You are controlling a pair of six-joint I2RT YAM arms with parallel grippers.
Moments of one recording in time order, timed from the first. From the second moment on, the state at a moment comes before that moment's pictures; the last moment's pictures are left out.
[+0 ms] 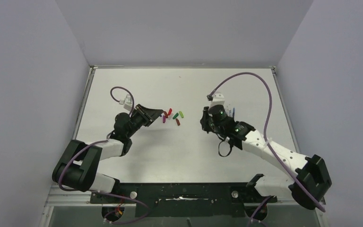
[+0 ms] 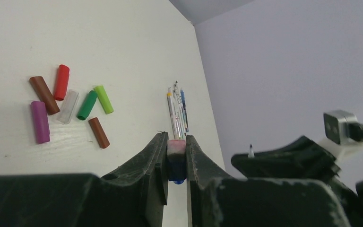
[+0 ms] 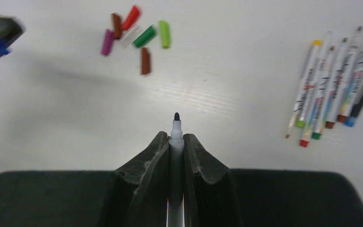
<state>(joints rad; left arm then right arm) -0.33 1.44 0.38 0.99 0.31 -1.13 0.82 1.15 0.82 -0.28 0.28 0.47</state>
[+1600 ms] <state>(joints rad) -0.33 1.49 0.62 0.52 0.09 -0.81 0.40 1.65 1.09 -0.35 0.14 0.33</state>
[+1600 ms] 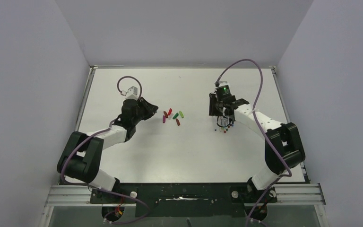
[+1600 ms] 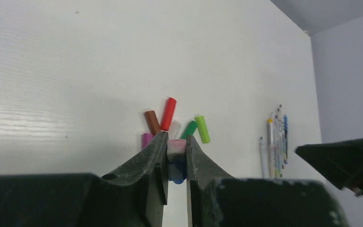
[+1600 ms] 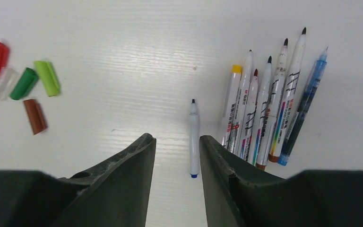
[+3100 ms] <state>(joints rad) -0.53 1.72 0.90 0.12 -0.28 -0.56 0.39 1.35 0.93 -0.31 0.06 0.32</state>
